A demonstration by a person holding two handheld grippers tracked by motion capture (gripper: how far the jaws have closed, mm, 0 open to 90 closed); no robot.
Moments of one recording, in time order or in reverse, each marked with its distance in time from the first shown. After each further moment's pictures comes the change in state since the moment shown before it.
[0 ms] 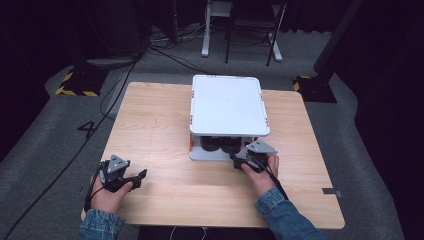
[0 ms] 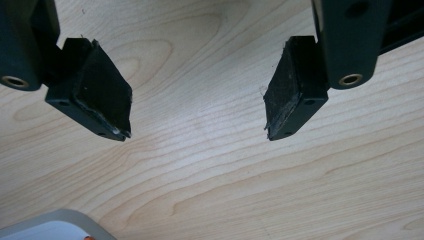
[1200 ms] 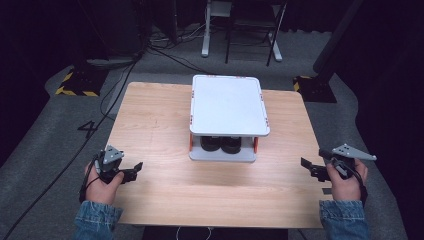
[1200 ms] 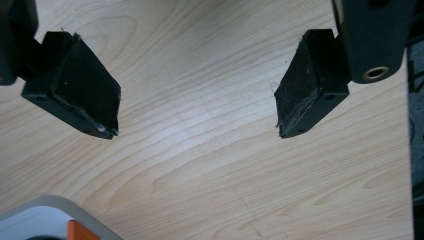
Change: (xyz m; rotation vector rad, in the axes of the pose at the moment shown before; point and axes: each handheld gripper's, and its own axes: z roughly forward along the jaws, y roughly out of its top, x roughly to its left) left arm 0.020 0.021 -0.006 0.006 0.042 0.061; right arm -0.142 -0.017 -0.169 0.081 -0.087 0.159
